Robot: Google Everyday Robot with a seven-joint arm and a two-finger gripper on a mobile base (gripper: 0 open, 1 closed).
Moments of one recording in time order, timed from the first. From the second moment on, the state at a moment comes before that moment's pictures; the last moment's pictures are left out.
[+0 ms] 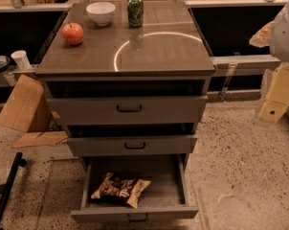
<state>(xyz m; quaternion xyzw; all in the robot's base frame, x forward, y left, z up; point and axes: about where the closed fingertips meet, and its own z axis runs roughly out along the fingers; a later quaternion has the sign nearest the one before) 0.438 -0.217 0.976 -0.60 0.78 -0.03 0.16</state>
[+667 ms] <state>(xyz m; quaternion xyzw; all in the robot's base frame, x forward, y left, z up) 0.440 -0.200 0.963 -0.62 0.77 -0.02 0.16</state>
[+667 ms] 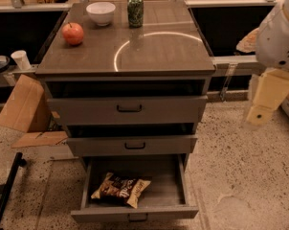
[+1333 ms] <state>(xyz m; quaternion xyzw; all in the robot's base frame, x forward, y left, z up) 0.434 -0.138 0.883 -0.64 0.75 0.06 0.15</state>
